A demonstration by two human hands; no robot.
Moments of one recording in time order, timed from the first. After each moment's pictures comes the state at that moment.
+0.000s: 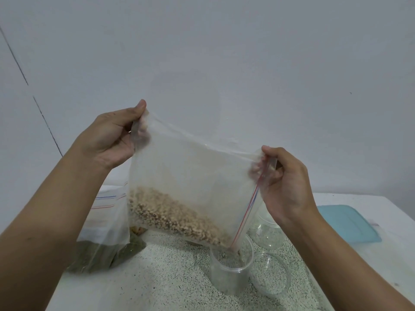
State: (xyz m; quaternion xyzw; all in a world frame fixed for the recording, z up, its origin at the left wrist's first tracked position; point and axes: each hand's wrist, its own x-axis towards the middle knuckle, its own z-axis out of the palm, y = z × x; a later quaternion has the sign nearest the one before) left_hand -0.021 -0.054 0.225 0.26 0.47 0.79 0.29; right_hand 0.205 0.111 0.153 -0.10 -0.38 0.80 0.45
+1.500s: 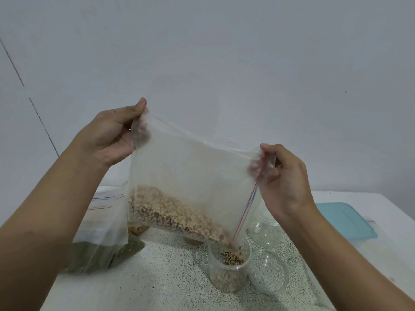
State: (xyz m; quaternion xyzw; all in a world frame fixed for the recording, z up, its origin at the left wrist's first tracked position) left_hand -0.022 -0.051 0.228 0.27 0.49 0.78 0.29; right_hand 0.208 0.110 0.154 -0.10 -0.37 0.80 0.47
